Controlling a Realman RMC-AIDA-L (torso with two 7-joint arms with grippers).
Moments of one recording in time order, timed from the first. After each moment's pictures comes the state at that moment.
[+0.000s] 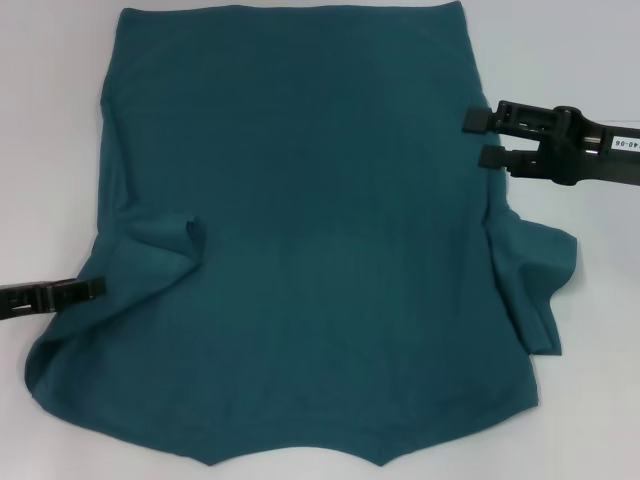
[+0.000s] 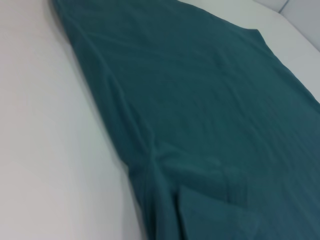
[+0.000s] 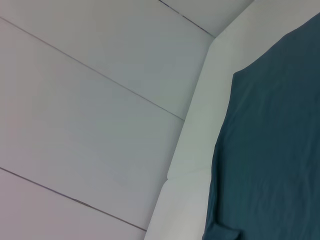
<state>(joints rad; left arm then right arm) -0.47 -2.07 0.41 0.80 2.35 1.30 -1.97 0.66 1.96 -0.67 -0.61 -1.86 -1.48 2.35</state>
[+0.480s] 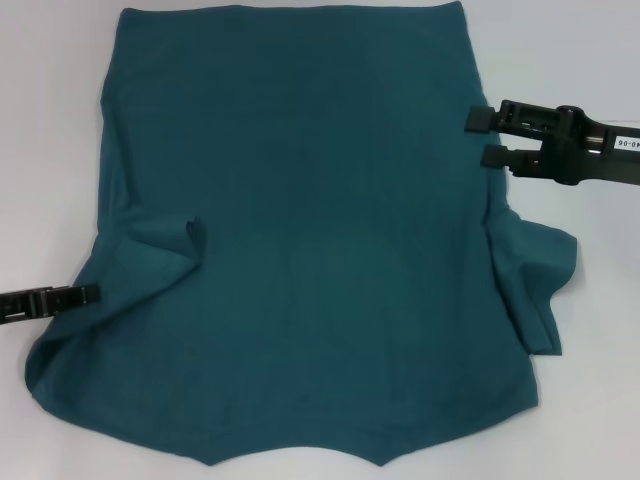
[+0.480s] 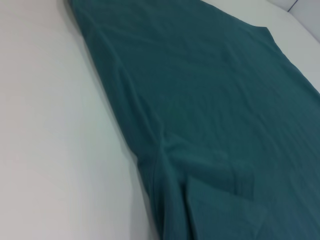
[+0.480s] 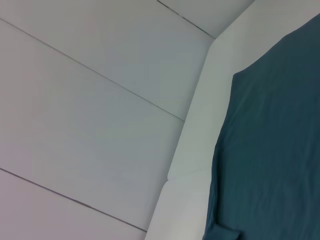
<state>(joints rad) -0.46 -2.07 0.42 0.80 2.36 1.30 -2.00 0.66 1.96 -0.67 -0.61 -1.86 -1.48 2.35</state>
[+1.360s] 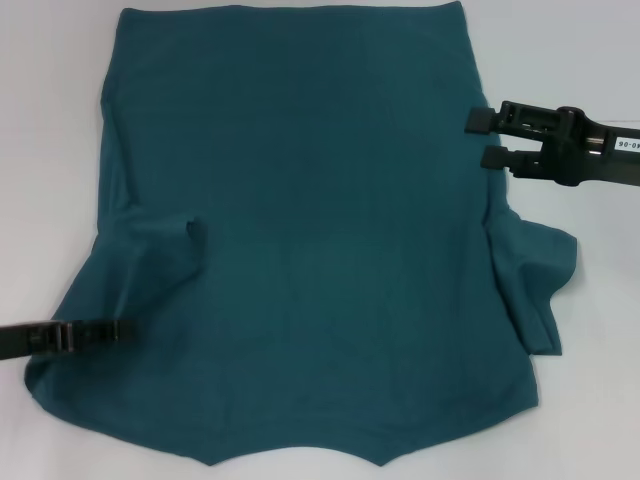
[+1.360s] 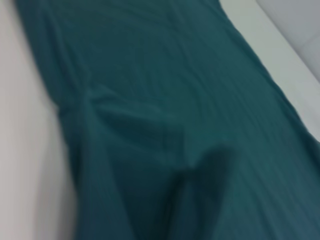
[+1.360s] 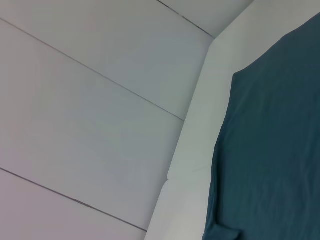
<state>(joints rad) -0.46 -2.07 0.42 0.79 2.37 1.47 -1.99 0.66 1.96 -0.67 -0.61 -1.86 -1.48 2.35</state>
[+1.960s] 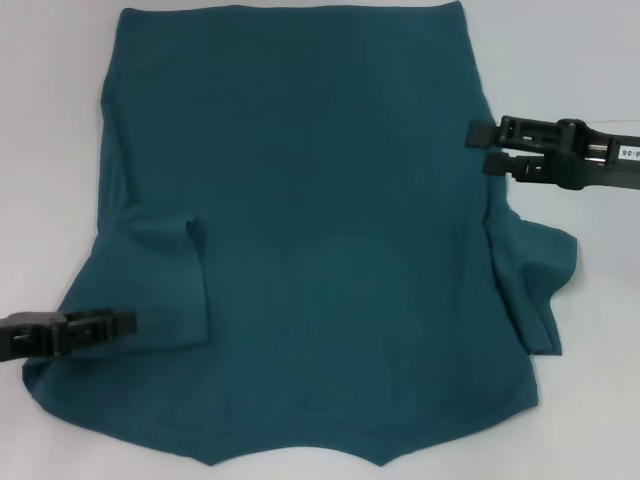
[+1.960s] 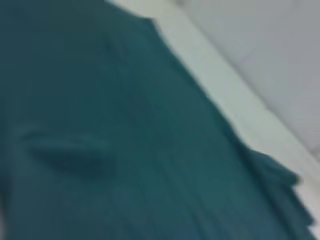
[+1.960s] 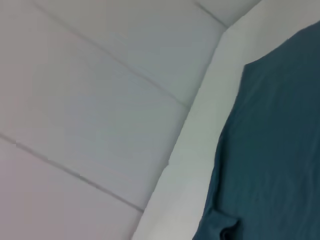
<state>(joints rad) -0.42 -2.07 0.36 0.84 2.30 1.65 -1.87 0.66 1.94 -0.69 -0.62 -1.87 -1.52 2.28</state>
